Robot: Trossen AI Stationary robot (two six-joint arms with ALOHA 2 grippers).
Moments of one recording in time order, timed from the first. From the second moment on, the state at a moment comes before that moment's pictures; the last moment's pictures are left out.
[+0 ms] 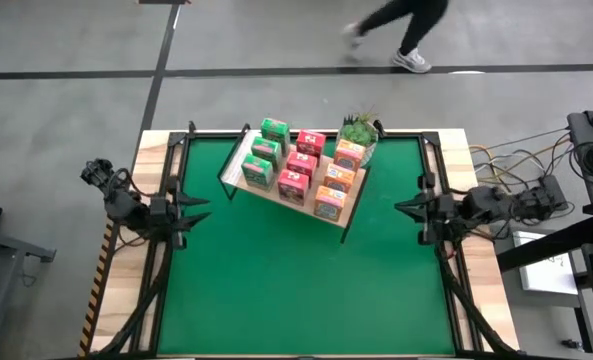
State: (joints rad) left arm -0.71 0.04 0.24 -0.03 -0.87 0.19; right arm 0.20 0.00 0.21 -0.11 0.23 -0.23
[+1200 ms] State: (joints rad) left arm -0.71 0.02 0.02 0.16 -0.88 0.10; right arm 0.20 0.03 0.01 0.04 0.23 -0.31
